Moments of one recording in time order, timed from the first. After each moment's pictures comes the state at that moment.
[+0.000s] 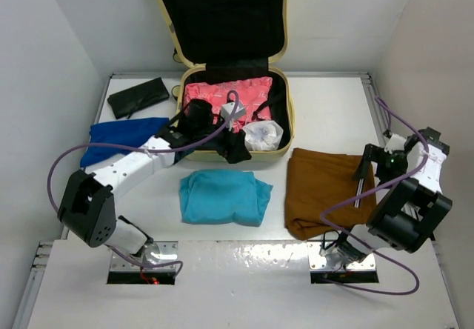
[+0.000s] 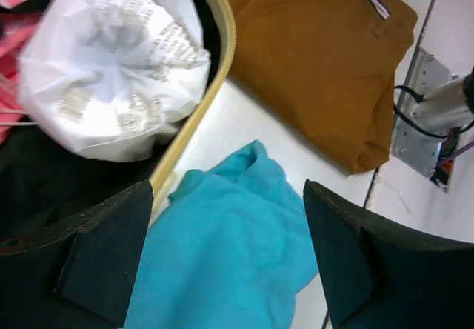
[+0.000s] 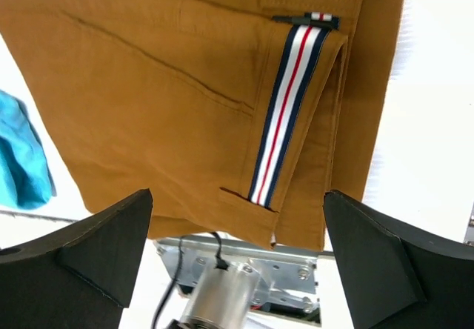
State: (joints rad) left arm -0.56 1.44 1.09 -0.19 0.58 -0.01; right arm -0.67 1.42 0.99 -1.02 -0.40 -0.40
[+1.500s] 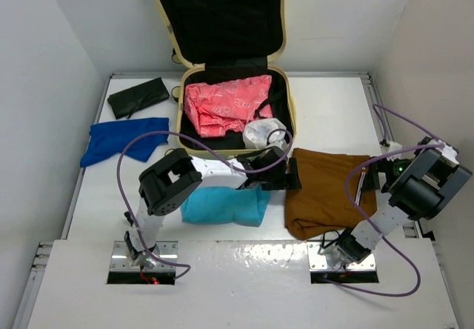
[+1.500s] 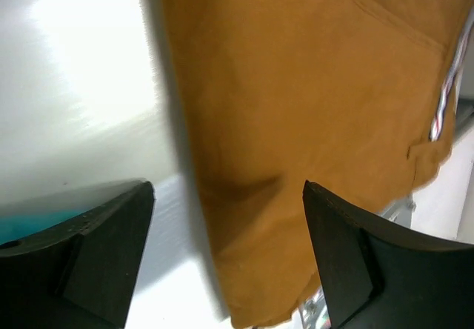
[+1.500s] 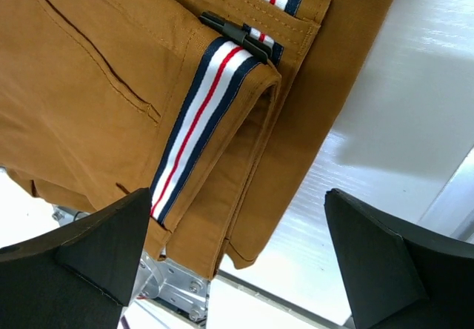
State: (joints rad) left arm -1.03 2.02 1.27 0.02 0.03 -0.96; right arm -0.82 1.76 1.07 -1.04 -0.46 -0.92
